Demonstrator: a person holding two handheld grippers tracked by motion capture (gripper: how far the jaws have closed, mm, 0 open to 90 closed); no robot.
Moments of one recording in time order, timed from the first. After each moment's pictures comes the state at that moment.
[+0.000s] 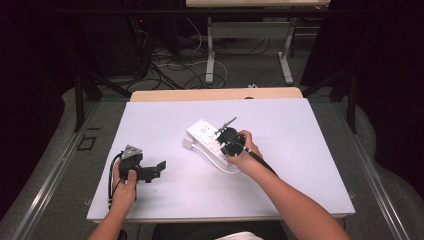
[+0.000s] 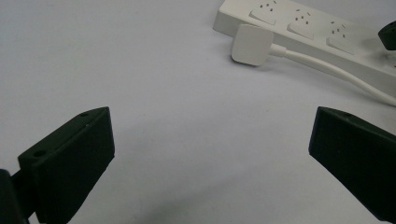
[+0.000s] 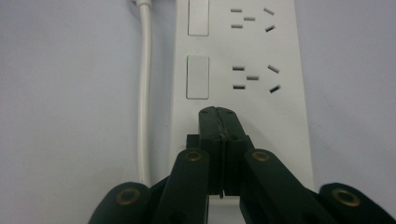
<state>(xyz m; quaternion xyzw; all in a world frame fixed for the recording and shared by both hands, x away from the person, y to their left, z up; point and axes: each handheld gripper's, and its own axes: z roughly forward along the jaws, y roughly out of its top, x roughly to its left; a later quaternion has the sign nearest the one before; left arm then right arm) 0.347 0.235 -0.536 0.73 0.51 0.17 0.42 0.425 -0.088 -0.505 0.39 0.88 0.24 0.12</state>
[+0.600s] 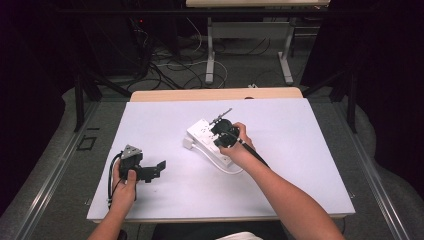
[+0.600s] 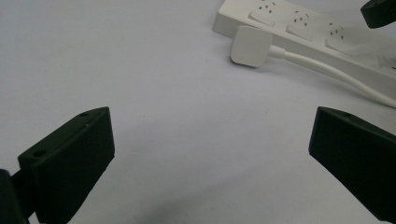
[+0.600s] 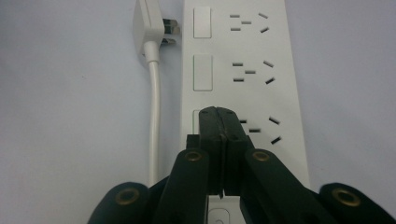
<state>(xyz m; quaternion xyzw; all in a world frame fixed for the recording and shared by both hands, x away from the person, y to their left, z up) 0.347 0.235 -0.536 0.73 0.51 0.17 0.42 0.444 -0.072 -0.492 0.39 0.88 0.26 0.11</state>
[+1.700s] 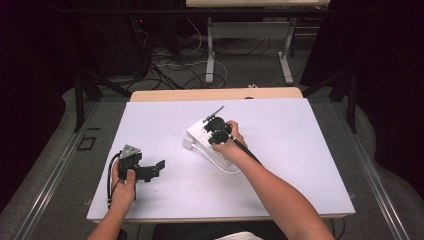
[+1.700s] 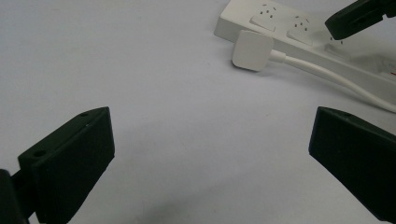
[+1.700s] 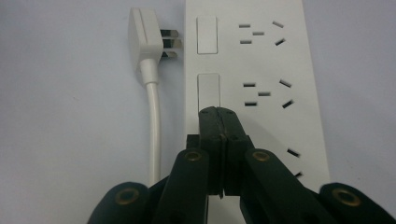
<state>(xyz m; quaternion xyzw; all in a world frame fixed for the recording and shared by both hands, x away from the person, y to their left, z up) 0.348 0.237 -0.535 0.73 0.51 0.17 0.43 0.464 -0.052 -0.506 0.39 0.88 0.25 0.10</state>
